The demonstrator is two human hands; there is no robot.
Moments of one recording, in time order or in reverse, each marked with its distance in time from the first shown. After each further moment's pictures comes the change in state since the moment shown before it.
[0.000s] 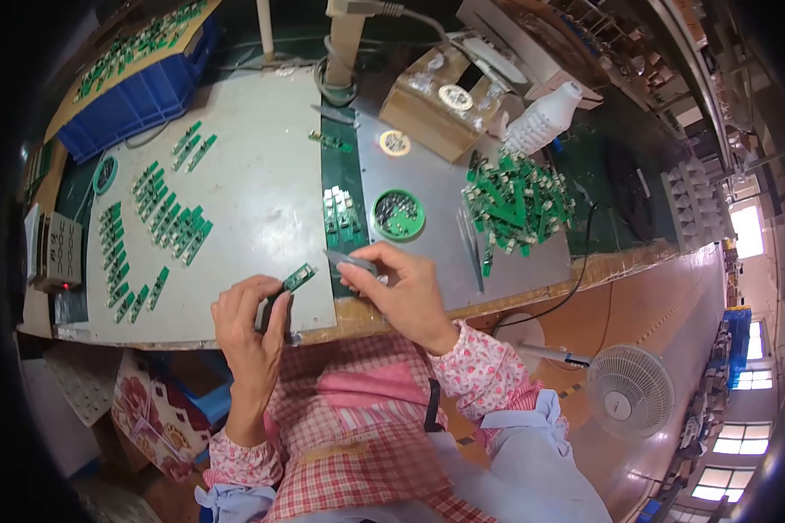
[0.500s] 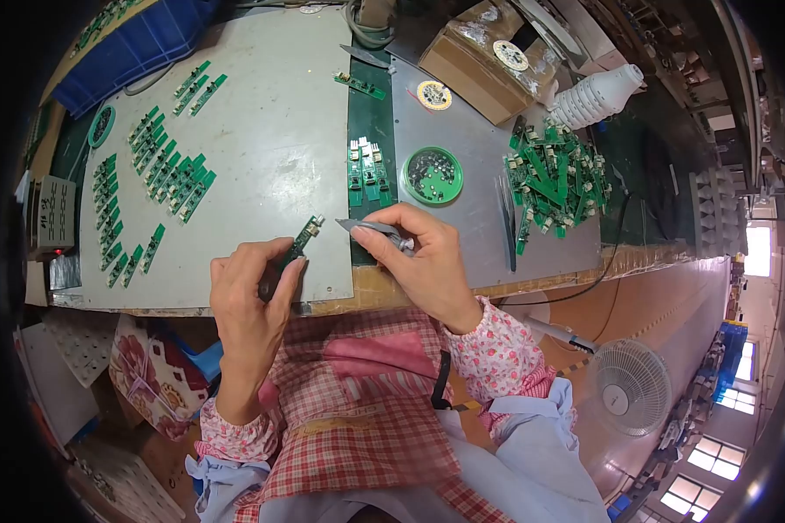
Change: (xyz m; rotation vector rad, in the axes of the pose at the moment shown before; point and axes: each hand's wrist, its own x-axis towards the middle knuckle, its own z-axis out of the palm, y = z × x) left_hand 0.008 0.001 -0.007 0.004 -0.117 -0.024; right_hand 0.008 -0.001 0.006 -0.083 -0.003 0.052
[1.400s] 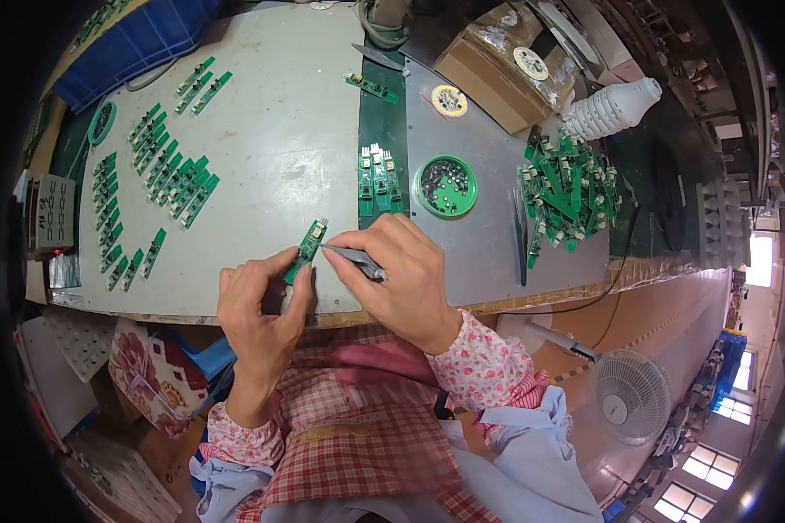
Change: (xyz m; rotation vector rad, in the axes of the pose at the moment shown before) left_hand -0.004 -0.003 0.013 -0.034 0.129 -0.008; right_hand 0.010 -0.003 0.028 -0.492 0.061 -0.525
